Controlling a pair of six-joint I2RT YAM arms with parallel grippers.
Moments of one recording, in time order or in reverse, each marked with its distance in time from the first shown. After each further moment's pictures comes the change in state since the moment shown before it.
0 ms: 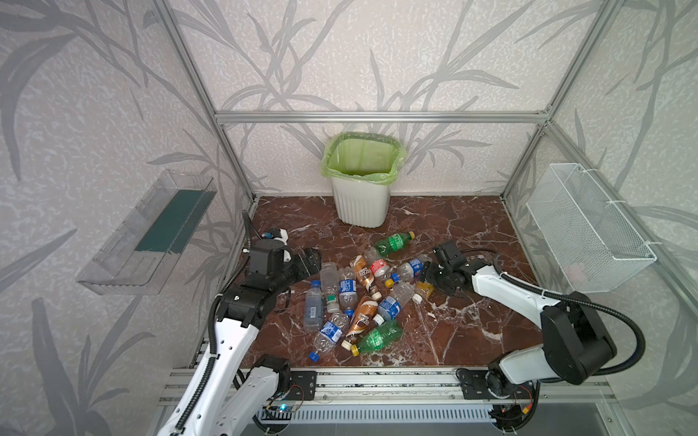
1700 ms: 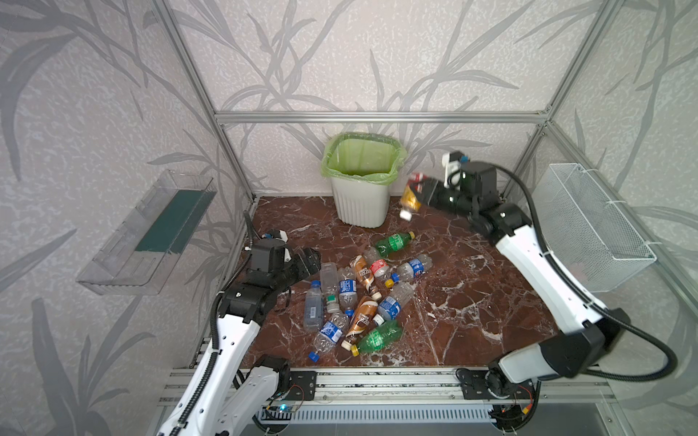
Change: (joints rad) left arm 0.012 0.032 0.017 -0.018 0.013 -0.033; right arm -0.023 0.195 1.107 -0.031 -0.174 -0.248
